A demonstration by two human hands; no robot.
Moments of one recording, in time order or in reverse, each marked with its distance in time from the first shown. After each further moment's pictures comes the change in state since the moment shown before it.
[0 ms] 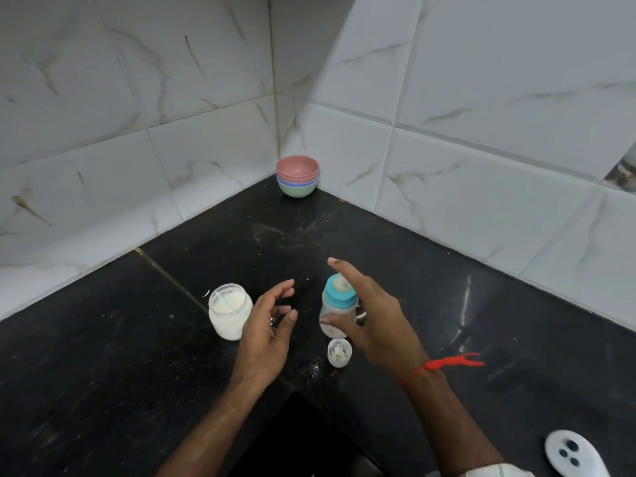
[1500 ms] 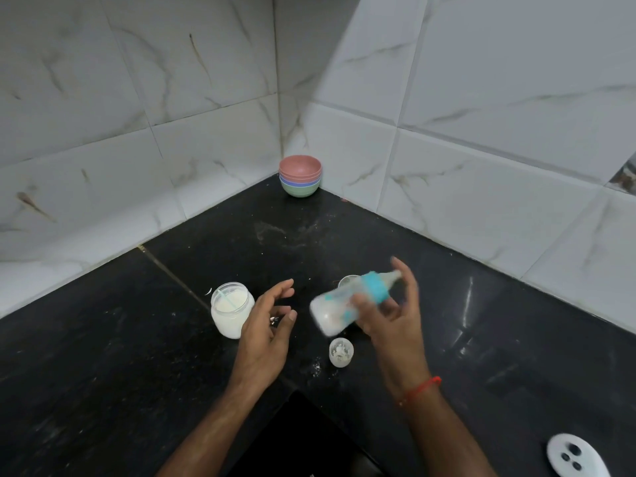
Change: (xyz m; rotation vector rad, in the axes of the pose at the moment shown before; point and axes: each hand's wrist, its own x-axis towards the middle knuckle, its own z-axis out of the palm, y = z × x) left_hand -0.002 -0.002 -0.001 -0.022 0.024 0.006; right_hand -0.014 -0.007 0.014 0.941 0.419 0.428
